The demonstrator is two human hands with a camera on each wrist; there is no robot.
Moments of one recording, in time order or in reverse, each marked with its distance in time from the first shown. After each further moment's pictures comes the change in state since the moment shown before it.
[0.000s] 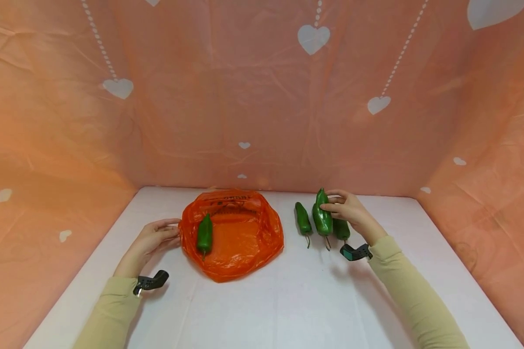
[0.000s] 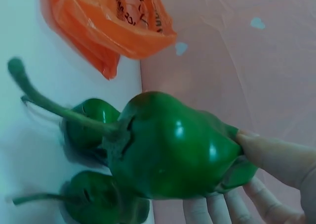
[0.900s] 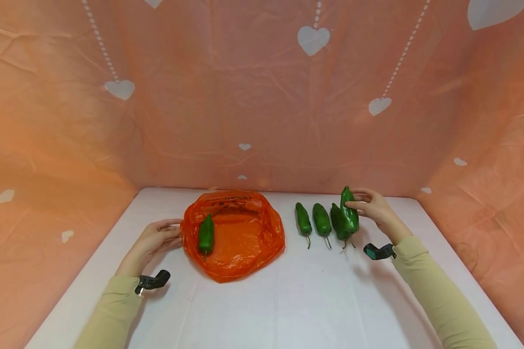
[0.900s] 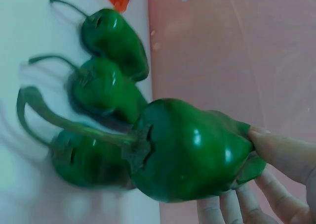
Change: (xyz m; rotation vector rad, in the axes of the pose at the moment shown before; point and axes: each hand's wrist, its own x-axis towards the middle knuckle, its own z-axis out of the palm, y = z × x) left_hand 0.000 0.004 0.001 0.027 0.002 -0.007; right_hand -0.017 0.010 -0.051 -0.059 0.067 -0.008
